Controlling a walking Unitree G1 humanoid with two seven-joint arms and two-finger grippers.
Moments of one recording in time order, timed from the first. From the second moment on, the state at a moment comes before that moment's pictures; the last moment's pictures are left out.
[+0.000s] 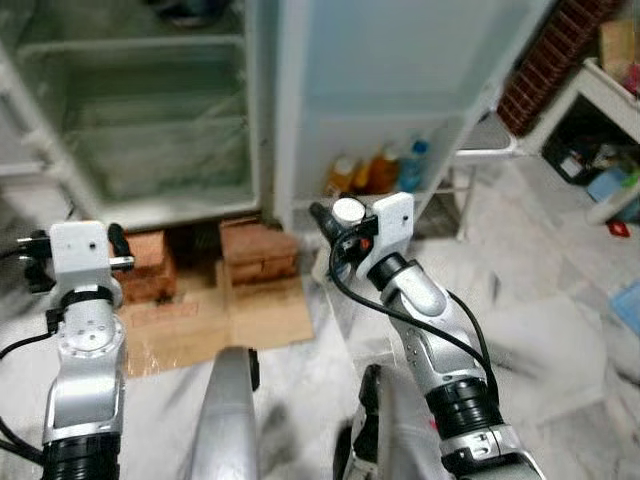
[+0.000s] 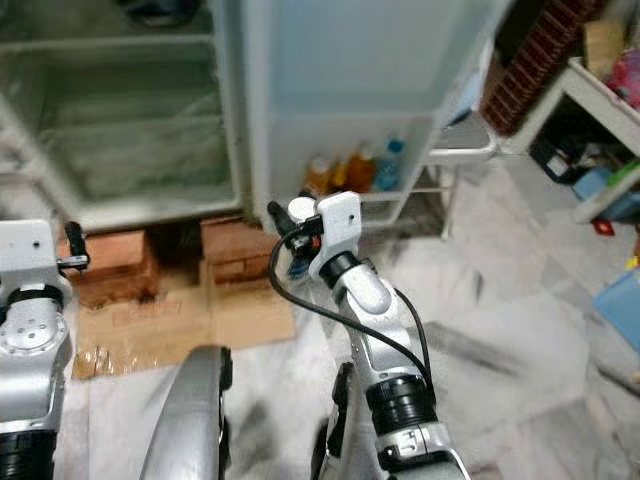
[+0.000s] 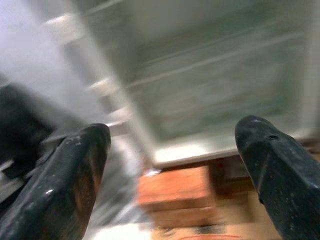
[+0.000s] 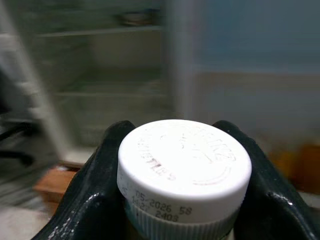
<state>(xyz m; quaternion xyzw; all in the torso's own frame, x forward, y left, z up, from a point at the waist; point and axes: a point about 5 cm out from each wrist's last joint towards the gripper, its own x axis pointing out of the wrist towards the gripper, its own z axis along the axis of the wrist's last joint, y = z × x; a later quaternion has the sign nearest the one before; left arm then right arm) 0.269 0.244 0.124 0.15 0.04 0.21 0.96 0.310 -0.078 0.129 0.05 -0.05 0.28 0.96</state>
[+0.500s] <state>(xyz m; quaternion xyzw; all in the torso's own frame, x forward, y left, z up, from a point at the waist) 0.277 0.232 0.129 0.15 0.02 0.21 0.97 0.308 -0.086 0.132 0.02 -0.06 0.30 0.95</state>
